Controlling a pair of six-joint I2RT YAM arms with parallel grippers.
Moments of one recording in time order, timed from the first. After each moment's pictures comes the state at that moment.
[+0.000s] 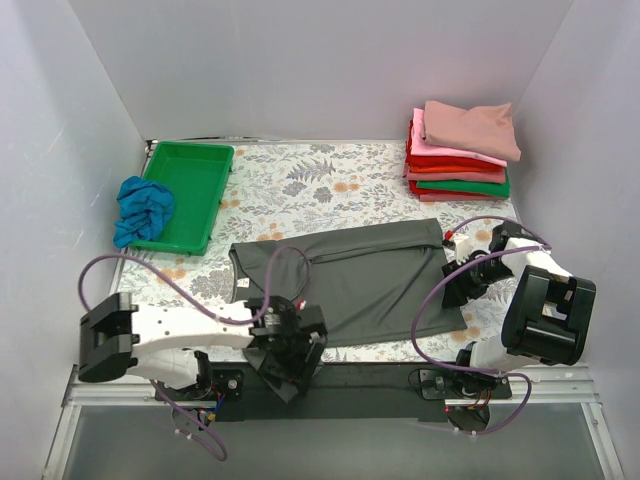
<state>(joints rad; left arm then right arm) -1.27 1.25 0.79 -0.88 0.26 -0.93 -0.27 1.46 0.78 -0.91 -0.56 -0.86</state>
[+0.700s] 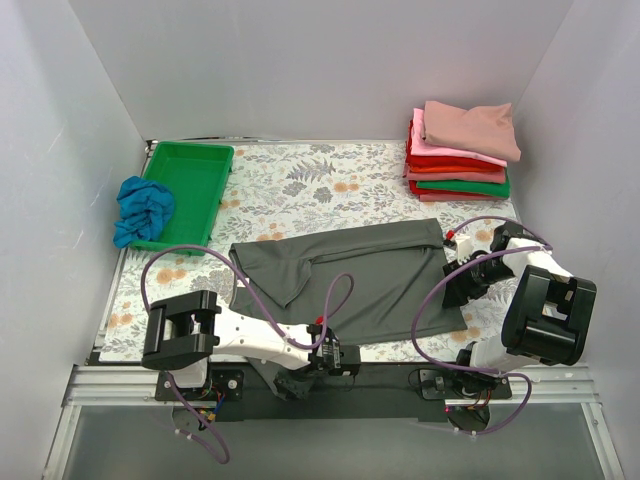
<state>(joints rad) -1.53 1.68 0.97 -1.07 -0.07 -0.98 -0.28 1.46 0.78 -0.91 -0.56 -0.86</state>
